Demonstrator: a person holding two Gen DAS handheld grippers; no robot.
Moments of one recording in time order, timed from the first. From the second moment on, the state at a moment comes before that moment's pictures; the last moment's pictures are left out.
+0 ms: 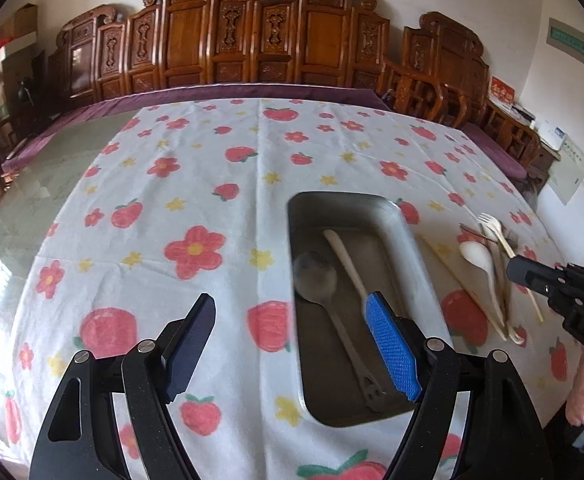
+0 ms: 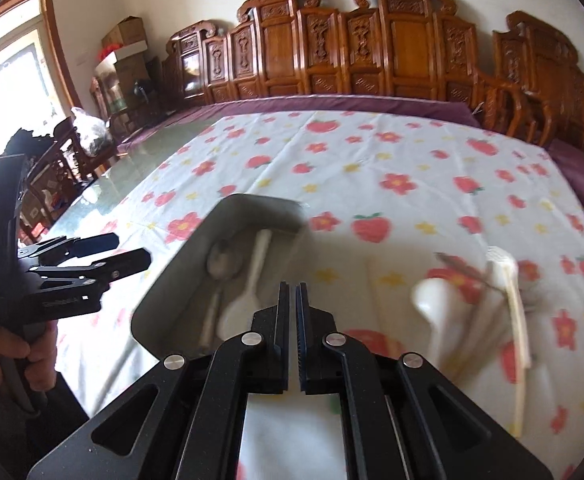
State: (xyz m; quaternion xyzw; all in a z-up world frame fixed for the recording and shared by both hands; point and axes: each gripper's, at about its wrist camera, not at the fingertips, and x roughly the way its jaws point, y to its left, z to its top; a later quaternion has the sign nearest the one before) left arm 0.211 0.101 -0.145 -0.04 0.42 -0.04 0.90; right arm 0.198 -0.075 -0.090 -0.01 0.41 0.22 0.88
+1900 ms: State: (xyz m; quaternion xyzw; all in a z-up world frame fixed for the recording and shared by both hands) left arm 0.206 -0.085 -0.163 0.06 0.45 -0.09 0.88; right arm 0.266 -0.288 -0.184 0.07 0.46 0.12 0.87
